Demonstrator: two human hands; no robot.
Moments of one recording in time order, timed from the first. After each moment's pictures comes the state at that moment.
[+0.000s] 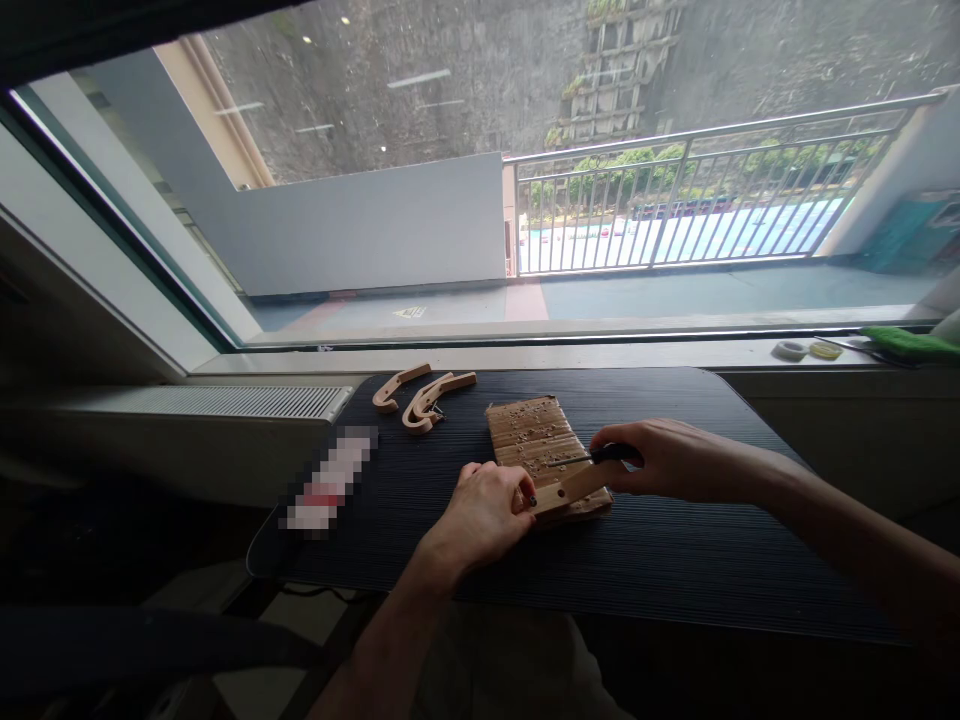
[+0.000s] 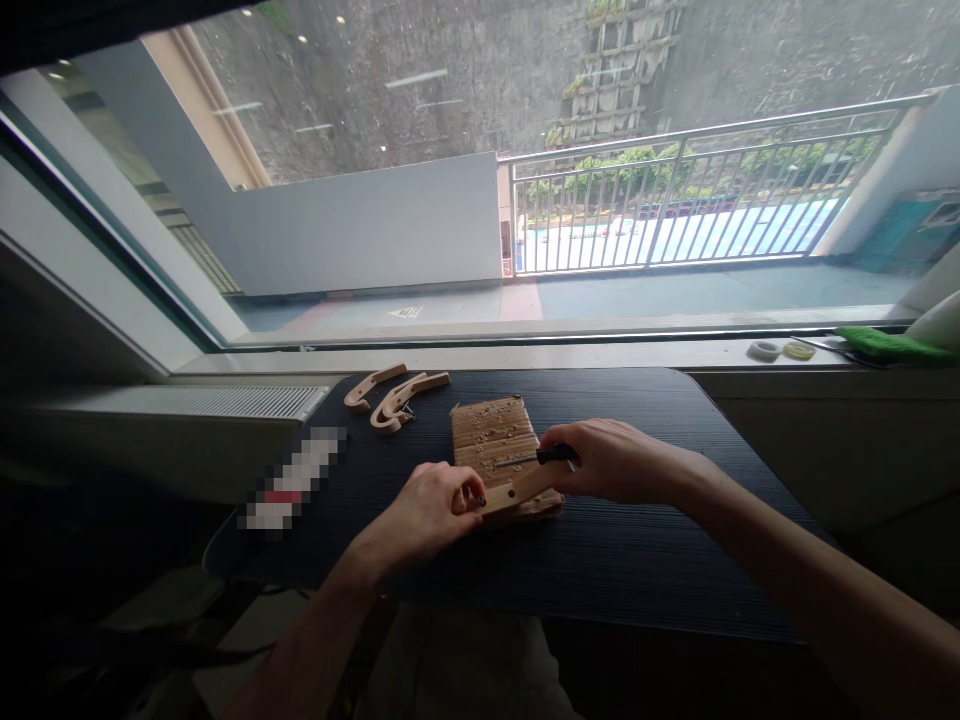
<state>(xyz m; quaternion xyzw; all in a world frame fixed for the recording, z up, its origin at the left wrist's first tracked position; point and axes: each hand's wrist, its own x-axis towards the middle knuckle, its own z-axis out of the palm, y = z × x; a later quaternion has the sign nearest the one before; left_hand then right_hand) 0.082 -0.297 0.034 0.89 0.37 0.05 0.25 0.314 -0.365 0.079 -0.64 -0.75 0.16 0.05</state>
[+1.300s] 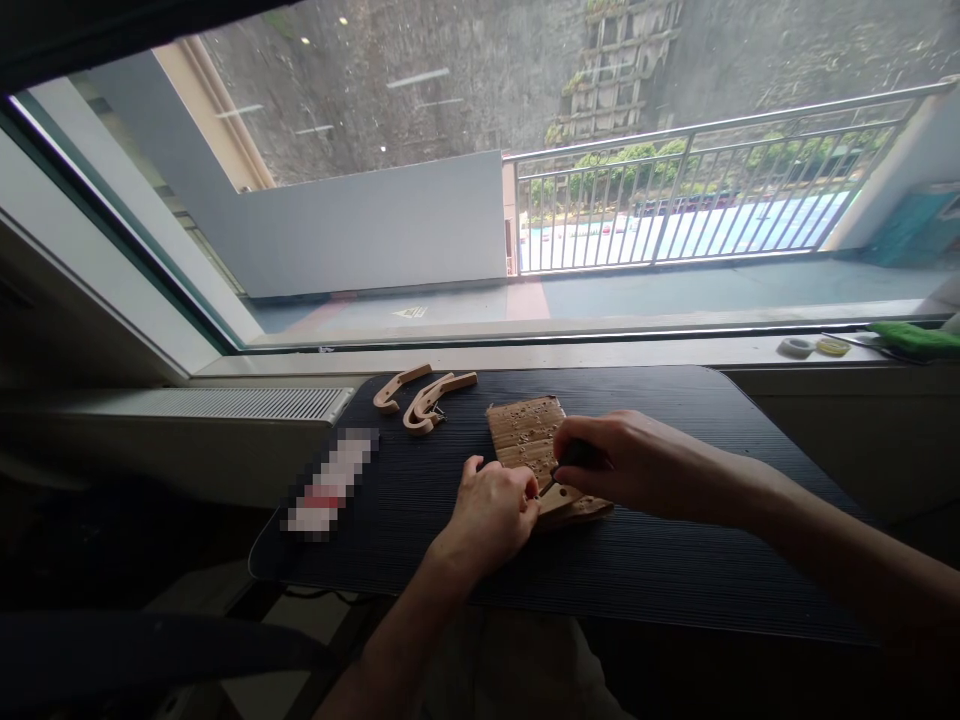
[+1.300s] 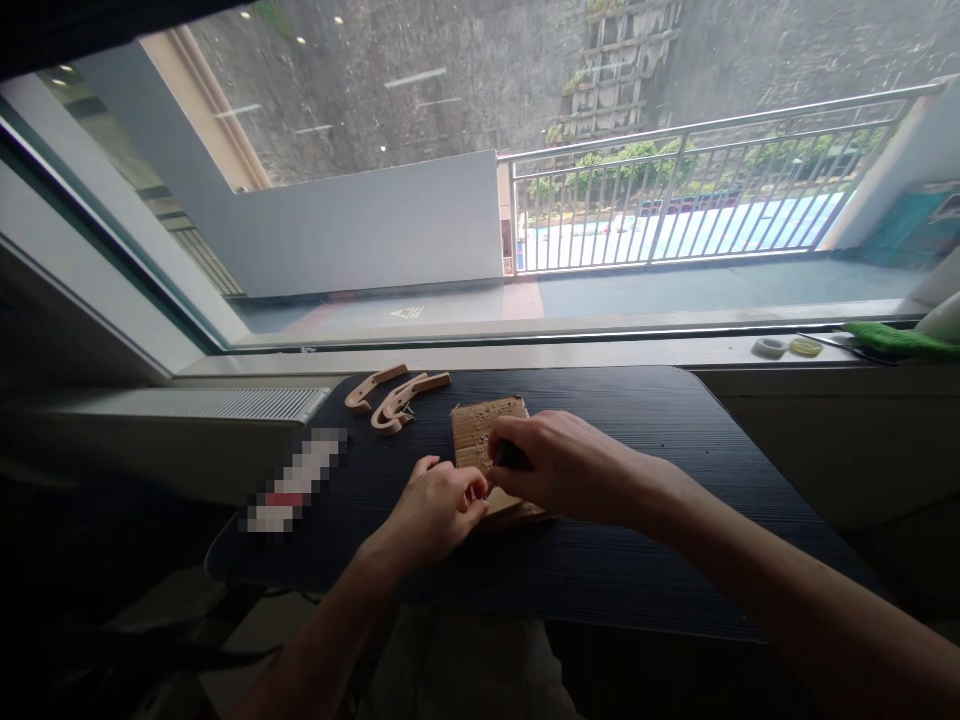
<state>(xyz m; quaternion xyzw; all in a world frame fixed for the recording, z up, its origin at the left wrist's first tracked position) 0.090 -0.301 0.028 0.91 0.38 0.07 0.18 0.267 -0.365 0.107 -0.56 -0.80 0.15 0.17</state>
